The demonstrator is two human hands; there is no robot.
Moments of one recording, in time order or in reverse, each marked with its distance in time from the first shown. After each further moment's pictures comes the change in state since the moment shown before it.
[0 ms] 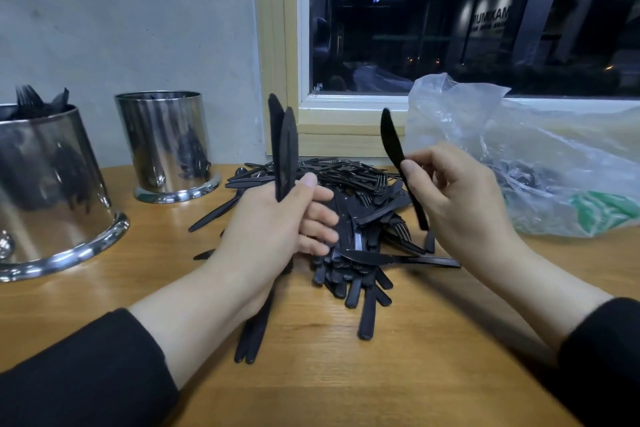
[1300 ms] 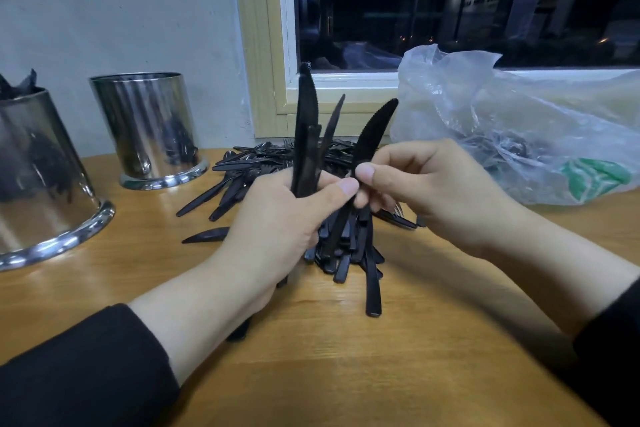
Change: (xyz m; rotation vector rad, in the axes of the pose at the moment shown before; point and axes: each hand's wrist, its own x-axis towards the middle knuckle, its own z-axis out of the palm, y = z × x) left_hand -0.012 -0.005 0.012 0.160 -0.118 0.113; right_hand -0.006 -0.034 -0.019 0.547 -0.515 0.193
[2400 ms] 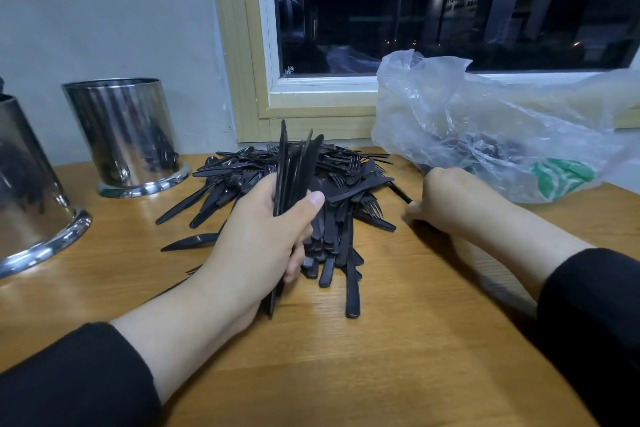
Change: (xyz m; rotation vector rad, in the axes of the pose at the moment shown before) left_hand -0.004 -0.011 0.005 -0.049 0.010 -0.090; right_hand 0.015 0.071 -0.047 -1.124 0.072 0.658
